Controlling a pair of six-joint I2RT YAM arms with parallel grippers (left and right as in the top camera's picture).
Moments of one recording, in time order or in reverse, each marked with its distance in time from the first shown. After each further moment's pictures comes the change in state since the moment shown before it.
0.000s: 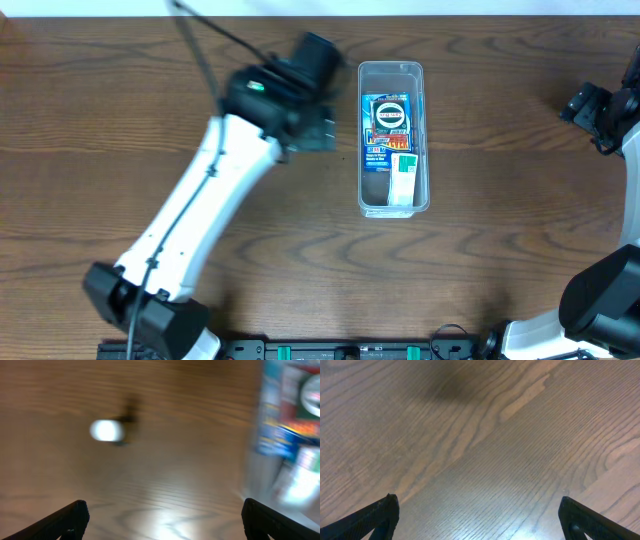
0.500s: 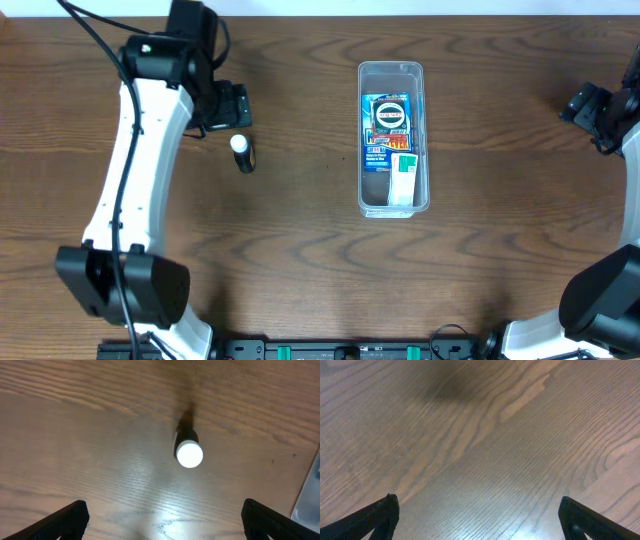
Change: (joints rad) left arm 0.369 0.085 0.001 0.013 0.165 0.258; right arm 0.000 0.000 0.000 0.000 0.000 0.000
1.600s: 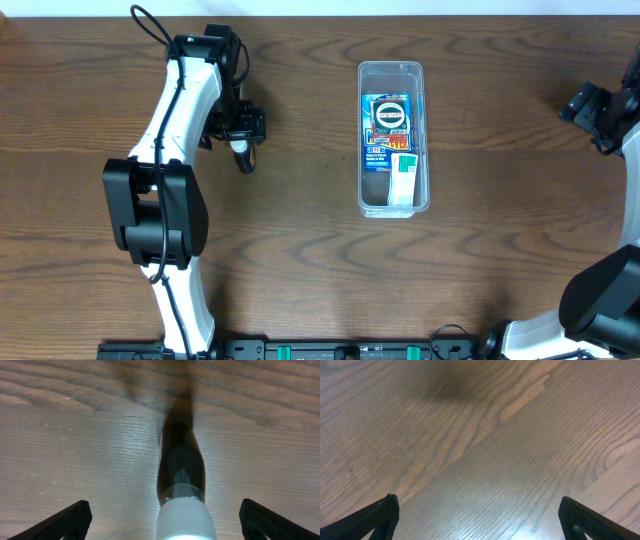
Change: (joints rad) left arm 0.004 0.306 0.000 0.035 0.080 0.069; right arm 0.000 0.000 0.000 0.000 0.000 0.000
